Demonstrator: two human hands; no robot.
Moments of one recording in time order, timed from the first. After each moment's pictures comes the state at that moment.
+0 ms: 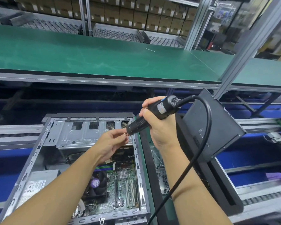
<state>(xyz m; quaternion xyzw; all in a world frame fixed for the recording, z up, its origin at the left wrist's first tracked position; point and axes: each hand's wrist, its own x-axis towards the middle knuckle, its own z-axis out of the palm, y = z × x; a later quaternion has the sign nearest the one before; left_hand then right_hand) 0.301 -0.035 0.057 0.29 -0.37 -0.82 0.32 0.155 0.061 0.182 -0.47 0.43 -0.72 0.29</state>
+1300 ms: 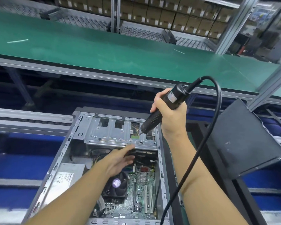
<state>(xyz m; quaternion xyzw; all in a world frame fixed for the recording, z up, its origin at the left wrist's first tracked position) 0.345 -0.034 0.009 0.46 -0.23 -0.82 0.25 0.190 -0.012 0.182 -0.49 0.43 -0.70 0.29</state>
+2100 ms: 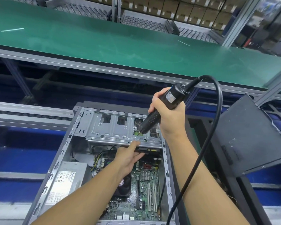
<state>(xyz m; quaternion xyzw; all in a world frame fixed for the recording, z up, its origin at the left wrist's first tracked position) 0.314 -0.028 -0.004 0.48 -0.17 -0.78 0.37 0.204 -0.021 0.165 -0.49 0.45 -0.67 0.31</state>
